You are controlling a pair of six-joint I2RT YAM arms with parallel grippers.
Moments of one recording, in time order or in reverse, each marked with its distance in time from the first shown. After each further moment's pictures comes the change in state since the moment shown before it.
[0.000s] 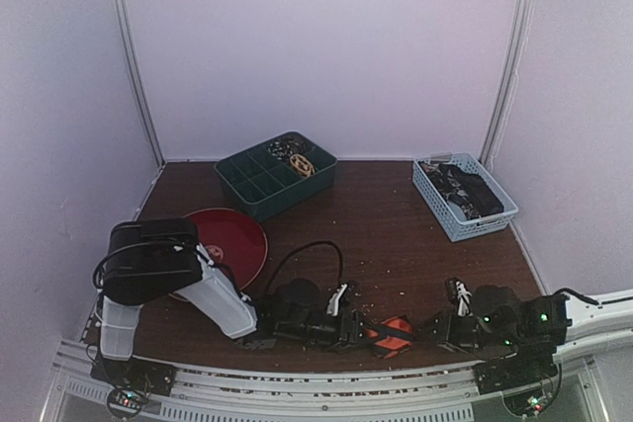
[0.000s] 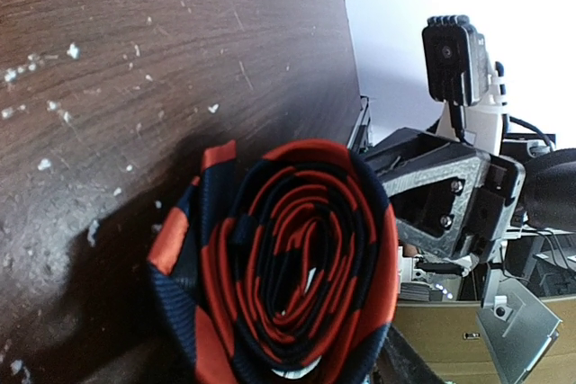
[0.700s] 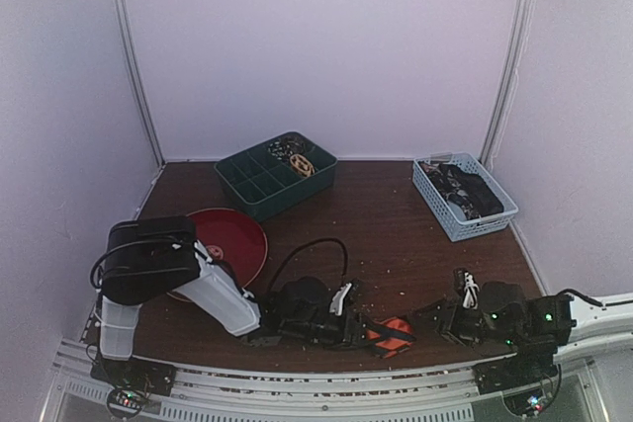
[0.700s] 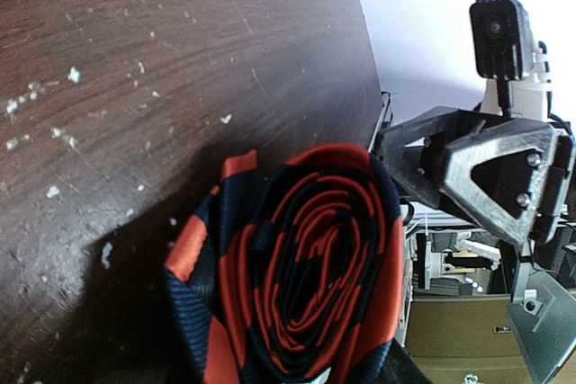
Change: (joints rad) left arm 0.000 -0.009 0.042 -0.116 -0.013 0.100; right arm -0.002 -0.072 0.001 0.038 0.112 0.038
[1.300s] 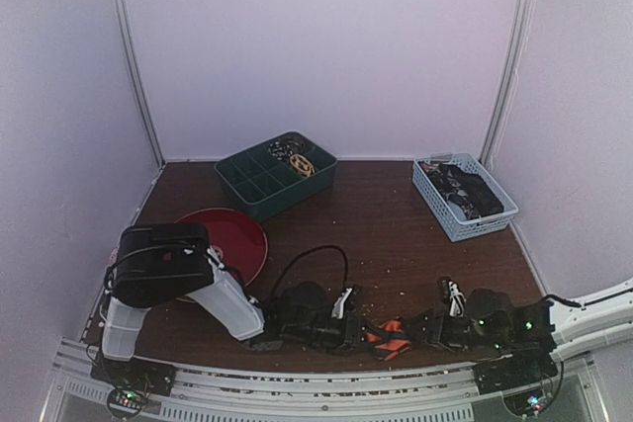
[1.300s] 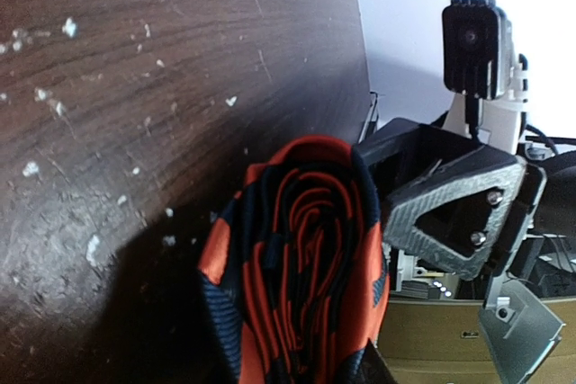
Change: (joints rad) left arm -0.007 0.064 0.002 0.114 0.016 -0.120; right arm -0.015 0.248 -0.098 0.368 -0.113 -0.059
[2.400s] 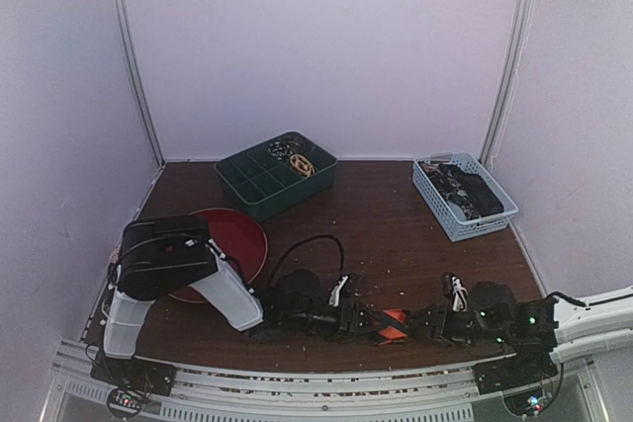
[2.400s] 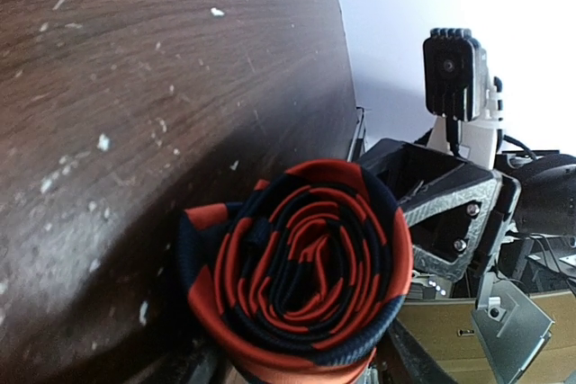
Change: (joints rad) left arm 0.071 0.023 0.012 0.050 0.076 0.032; right arm -0.078 -0.061 0.026 -0.115 -0.056 -0.046
